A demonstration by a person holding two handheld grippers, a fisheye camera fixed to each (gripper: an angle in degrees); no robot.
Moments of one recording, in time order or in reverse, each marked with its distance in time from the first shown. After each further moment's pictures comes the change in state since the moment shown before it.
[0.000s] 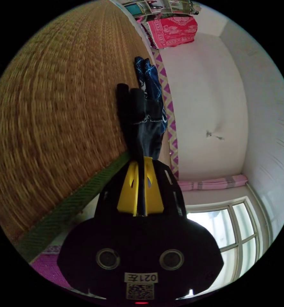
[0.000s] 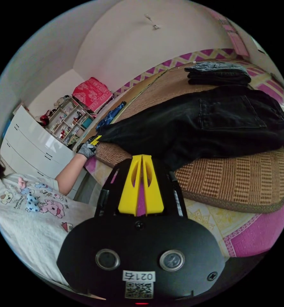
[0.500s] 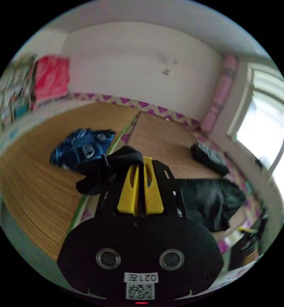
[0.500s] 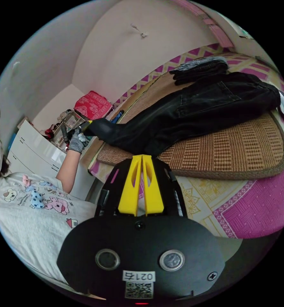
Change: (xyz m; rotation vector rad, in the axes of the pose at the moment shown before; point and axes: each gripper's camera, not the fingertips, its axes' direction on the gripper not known) left arm 0.348 0.342 0.095 -0.031 -0.383 1.141; right arm 0.049 0.034 -0.114 0.090 -0.066 0.089
